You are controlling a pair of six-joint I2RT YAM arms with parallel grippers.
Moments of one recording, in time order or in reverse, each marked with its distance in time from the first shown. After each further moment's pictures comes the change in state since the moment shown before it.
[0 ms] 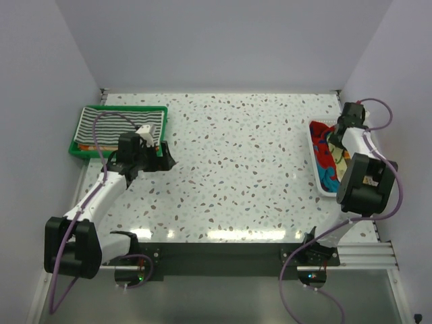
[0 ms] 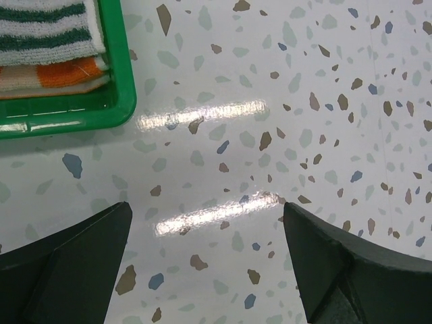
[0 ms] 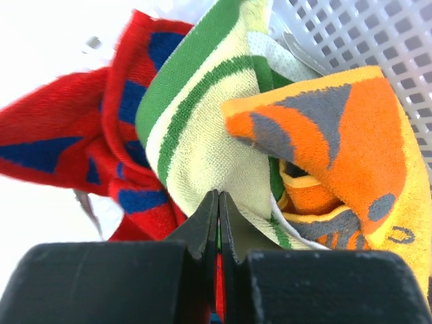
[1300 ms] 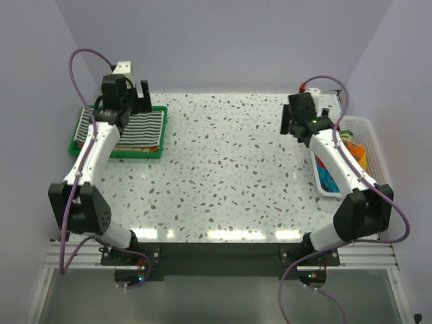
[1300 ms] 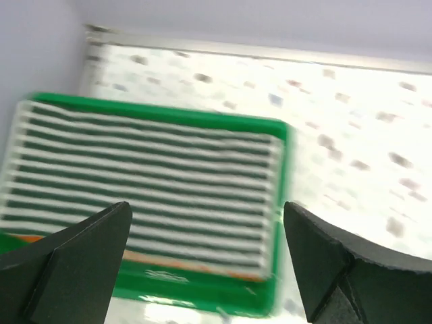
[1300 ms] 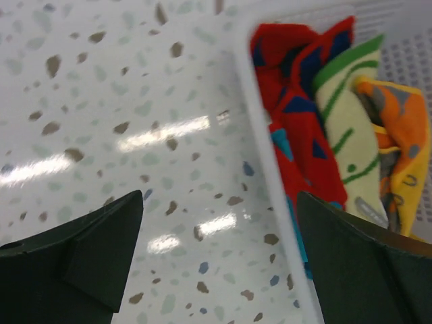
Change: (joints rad) left arm 0.118 0.452 0.829 -0.165 -0.442 0.177; right arm 0.631 -0.248 0.074 -0.263 0.275 -0.030
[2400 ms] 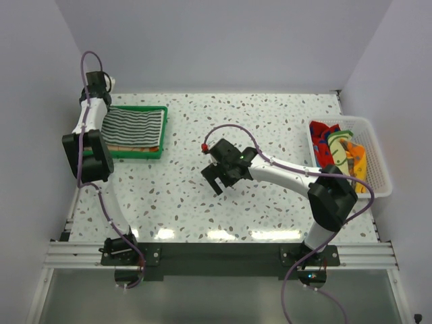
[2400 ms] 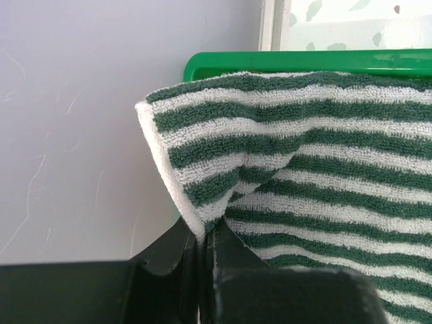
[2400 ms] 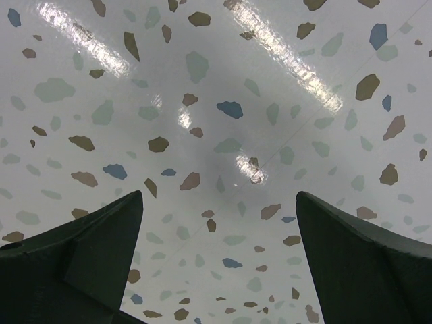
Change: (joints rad) left arm 0.244 0.563 0.394 -0.090 -0.230 0.588; right arm 0.538 0.198 -0.097 0.042 -0.423 -0.097
